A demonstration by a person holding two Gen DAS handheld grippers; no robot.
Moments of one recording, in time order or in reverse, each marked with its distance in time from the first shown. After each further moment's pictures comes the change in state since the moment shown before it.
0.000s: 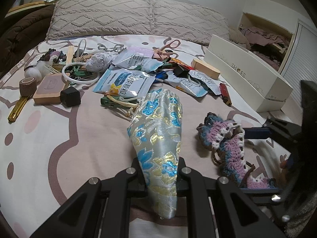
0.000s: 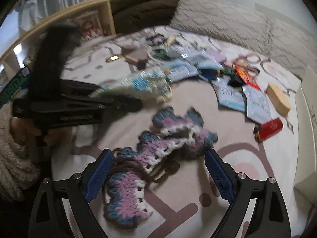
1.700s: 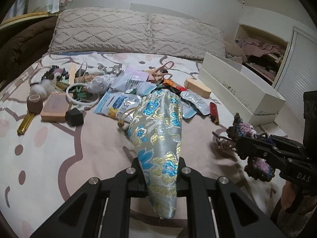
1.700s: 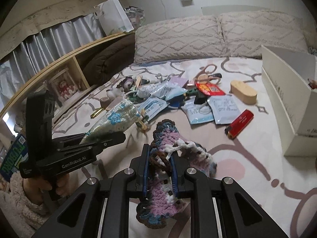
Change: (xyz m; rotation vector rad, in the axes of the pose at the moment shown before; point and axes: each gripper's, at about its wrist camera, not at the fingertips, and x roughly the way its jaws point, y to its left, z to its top) left arm -0.035 -0.012 0.016 0.004 -0.108 -0.011; right arm -0.060 -0.013 0.008 0.328 -0.281 -0.046
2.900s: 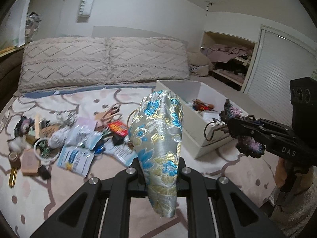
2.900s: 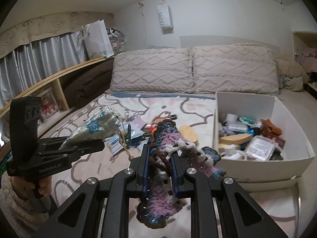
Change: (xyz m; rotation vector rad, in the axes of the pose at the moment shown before) left arm -0.032 -0.094 0.081 0.132 -0.092 -0.200; right arm -0.108 -0.046 0.066 -0.047 -0.136 -0.206
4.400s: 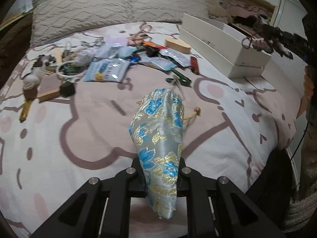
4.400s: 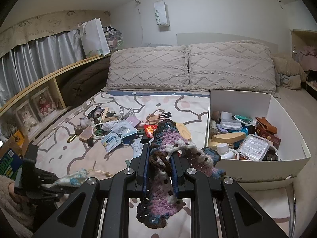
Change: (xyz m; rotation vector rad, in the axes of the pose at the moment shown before) left arm -0.023 0.064 -0.116 -0.024 0.362 0.141; right arm 0.003 -0.012 -0.003 0.004 0.024 -0.005
